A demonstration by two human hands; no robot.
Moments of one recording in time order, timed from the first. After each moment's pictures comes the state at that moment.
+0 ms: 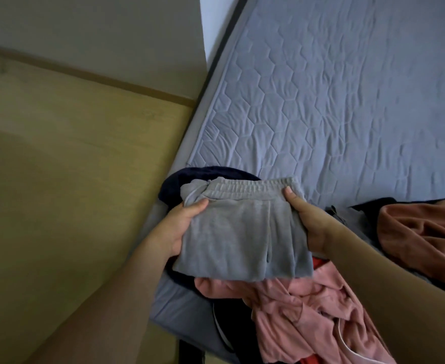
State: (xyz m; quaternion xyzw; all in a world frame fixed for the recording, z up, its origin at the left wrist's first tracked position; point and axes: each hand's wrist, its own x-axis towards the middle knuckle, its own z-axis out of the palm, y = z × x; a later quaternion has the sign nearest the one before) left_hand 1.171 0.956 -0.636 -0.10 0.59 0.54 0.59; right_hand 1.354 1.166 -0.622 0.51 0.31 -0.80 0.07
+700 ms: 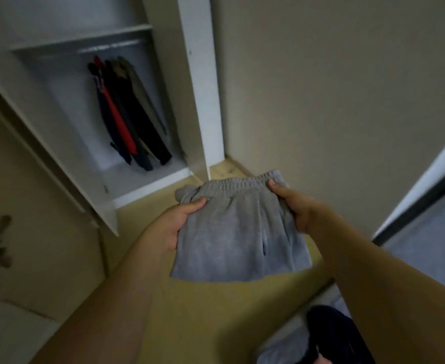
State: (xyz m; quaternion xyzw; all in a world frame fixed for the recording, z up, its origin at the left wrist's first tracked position) left_hand 1.041 0.549 -0.119 -0.17 0.61 0.73 0.26; right_hand 1.028 0.813 -0.112 0.20 0.60 -0.75 0.21
